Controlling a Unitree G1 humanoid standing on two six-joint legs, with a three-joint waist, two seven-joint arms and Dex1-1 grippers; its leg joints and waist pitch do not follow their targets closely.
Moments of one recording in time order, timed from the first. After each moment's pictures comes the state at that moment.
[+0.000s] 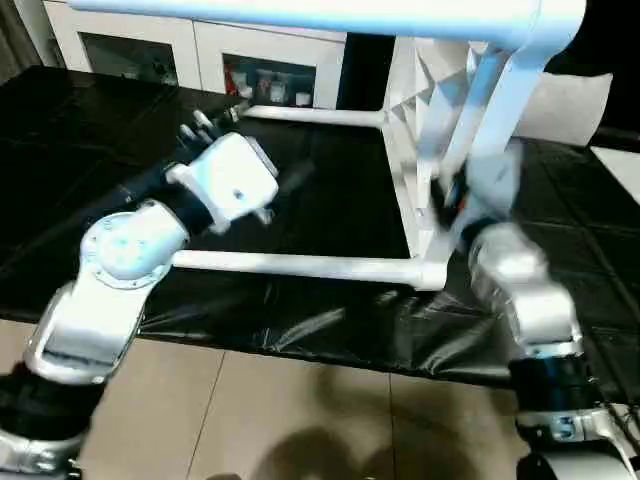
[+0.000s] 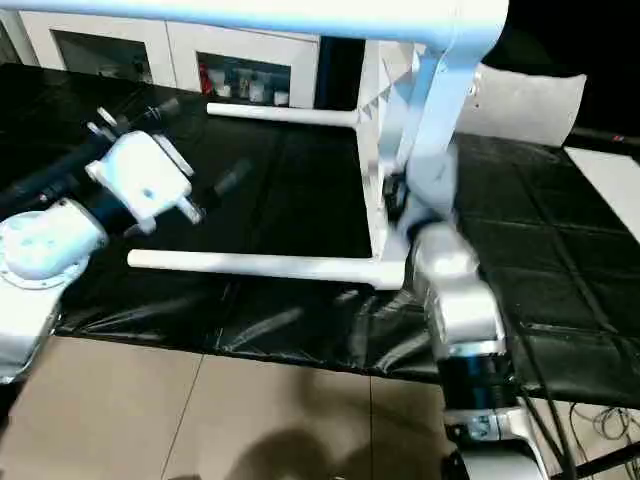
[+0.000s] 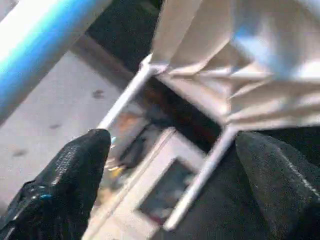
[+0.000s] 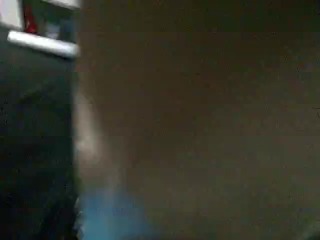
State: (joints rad) left arm -0.45 0.58 -0.19 -0.21 0.29 0.03 -0.29; right arm -0.50 -0.19 -0.02 0.21 0.03 0.42 -0.01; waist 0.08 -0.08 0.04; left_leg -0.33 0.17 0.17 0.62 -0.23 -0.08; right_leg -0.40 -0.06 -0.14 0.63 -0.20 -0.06
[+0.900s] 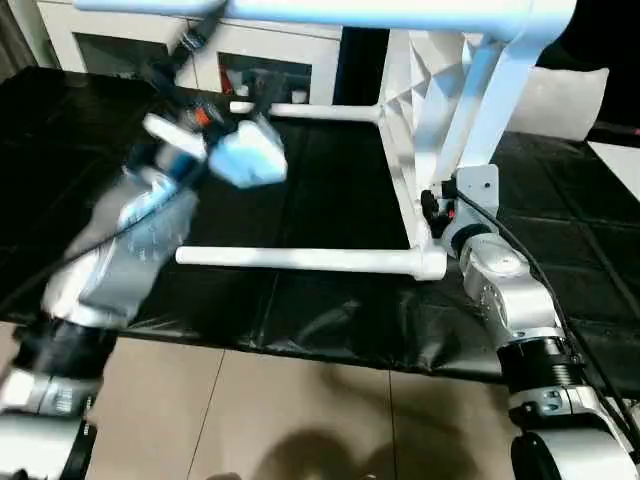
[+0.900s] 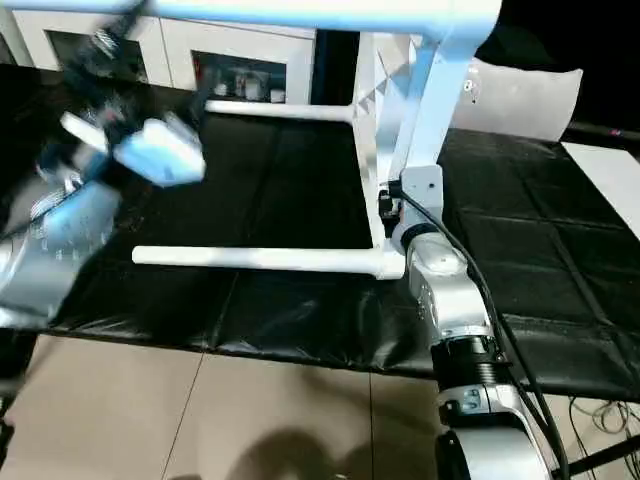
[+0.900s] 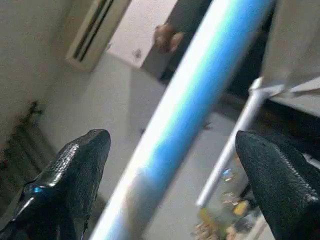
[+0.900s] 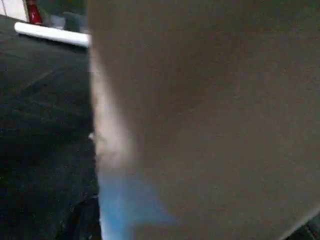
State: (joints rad) left arm -0.68 0.55 -0.16 0.06 0.59 -0.21 0.07; right arm -0.57 -0.19 -0.04 0.42 0.04 0.30 0.04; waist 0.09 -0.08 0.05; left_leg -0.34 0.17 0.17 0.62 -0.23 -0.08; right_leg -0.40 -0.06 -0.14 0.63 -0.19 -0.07
